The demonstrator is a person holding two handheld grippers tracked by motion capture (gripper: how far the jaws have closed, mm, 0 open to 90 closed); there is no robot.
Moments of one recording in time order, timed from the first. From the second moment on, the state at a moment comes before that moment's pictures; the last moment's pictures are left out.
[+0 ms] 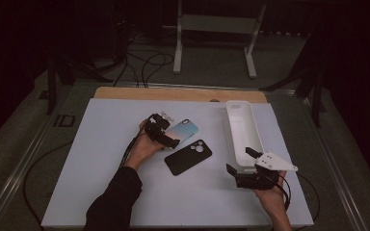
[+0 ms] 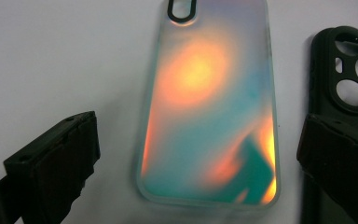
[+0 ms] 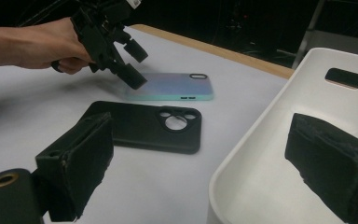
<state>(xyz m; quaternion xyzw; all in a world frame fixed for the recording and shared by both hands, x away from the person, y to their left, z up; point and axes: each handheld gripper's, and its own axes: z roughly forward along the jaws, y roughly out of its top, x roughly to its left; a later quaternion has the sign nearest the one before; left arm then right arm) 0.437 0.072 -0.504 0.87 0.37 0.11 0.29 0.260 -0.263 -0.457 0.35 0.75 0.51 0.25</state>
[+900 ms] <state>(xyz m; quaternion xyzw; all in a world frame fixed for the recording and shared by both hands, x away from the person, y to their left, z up) 0.443 0.058 -0.513 0.89 0.37 0.09 0.24 0.261 -0.262 -0.459 0.35 0.75 0.51 0.24</state>
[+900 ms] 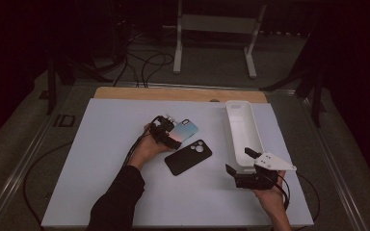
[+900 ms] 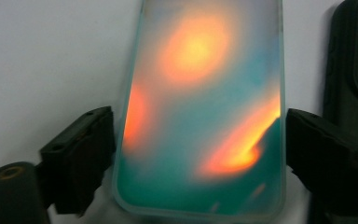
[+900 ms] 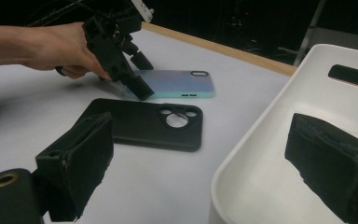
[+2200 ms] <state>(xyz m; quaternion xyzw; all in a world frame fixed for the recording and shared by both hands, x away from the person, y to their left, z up) 0.387 0.086 -0.447 0.84 0.37 0.17 0.36 0.267 -0.262 -0.450 0.36 0.74 0.52 0.23</state>
